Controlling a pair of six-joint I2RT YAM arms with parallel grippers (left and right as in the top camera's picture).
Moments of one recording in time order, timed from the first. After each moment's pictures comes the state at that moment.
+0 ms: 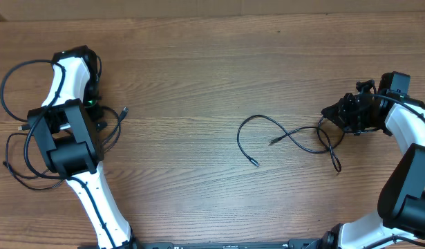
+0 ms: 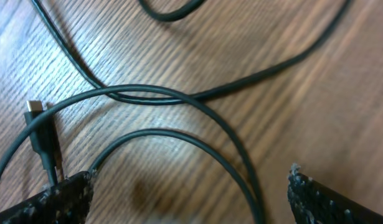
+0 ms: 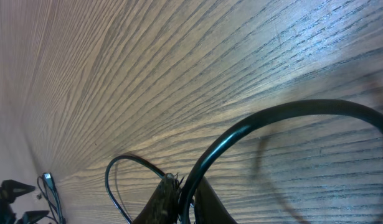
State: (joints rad) left arm 0.24 2.33 1.88 -1.31 -0.46 -2.02; right arm -0.34 1.77 1.12 -0.66 -0.60 0.31
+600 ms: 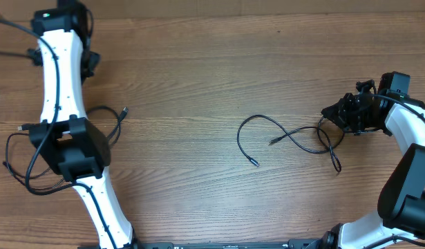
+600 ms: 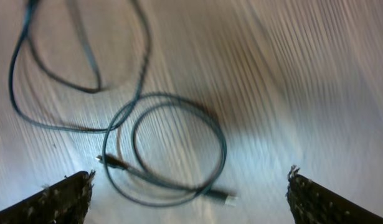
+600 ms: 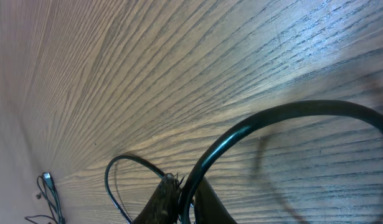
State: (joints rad) left arm 0.15 2.26 2.31 -1.57 -0.39 -1.04; right arm -0.34 1.77 1.12 -0.66 -0.60 0.31
